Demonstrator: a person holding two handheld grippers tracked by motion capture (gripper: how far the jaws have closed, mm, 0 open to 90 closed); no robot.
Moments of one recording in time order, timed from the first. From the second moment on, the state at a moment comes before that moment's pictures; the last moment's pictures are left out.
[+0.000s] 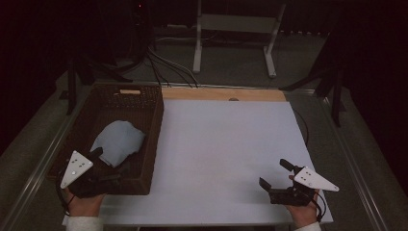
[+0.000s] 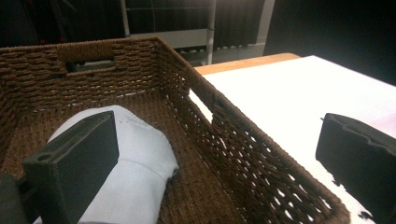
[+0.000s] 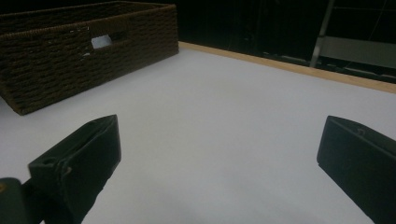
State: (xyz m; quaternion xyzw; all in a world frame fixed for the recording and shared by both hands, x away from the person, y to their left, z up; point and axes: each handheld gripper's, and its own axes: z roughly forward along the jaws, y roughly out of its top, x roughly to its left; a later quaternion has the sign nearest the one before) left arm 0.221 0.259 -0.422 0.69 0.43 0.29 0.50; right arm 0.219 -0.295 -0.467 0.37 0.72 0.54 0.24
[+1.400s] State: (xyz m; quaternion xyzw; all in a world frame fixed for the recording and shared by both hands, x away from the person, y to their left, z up) left arm 0.250 0.273 -0.399 0.72 0.43 0.29 0.47; right arm 0.217 -0.296 -0.466 0.38 0.71 0.54 0.25
